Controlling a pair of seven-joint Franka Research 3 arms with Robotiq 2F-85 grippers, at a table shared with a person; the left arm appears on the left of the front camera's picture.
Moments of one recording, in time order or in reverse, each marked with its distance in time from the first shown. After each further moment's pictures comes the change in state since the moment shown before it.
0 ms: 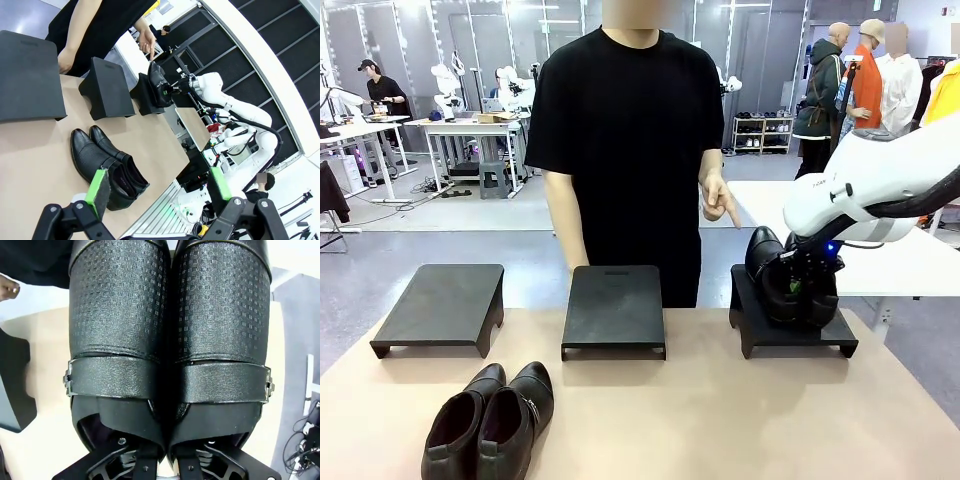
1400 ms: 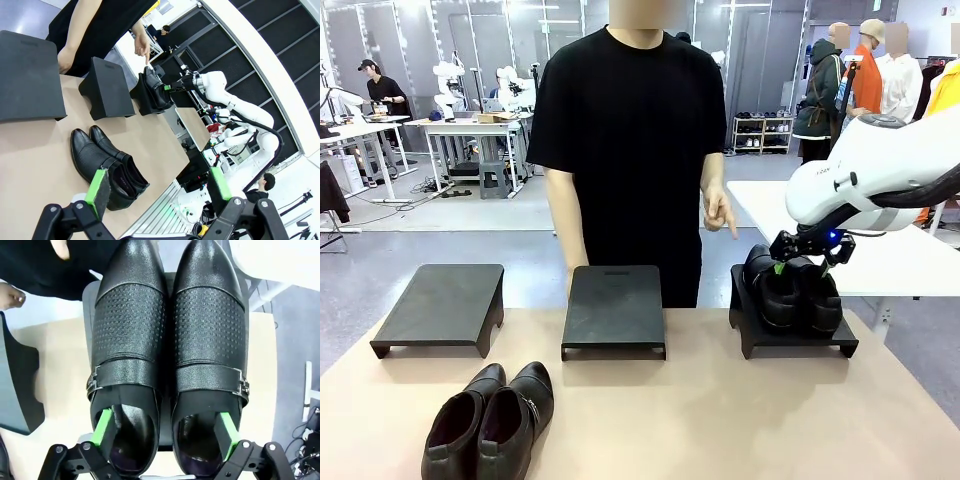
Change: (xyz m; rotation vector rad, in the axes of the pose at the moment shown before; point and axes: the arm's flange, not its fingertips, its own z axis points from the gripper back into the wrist) left arm 0.000 0.000 0.000 0.000 0.000 0.000; right arm 0.008 0.001 0.026 0.003 -0.057 -0.002
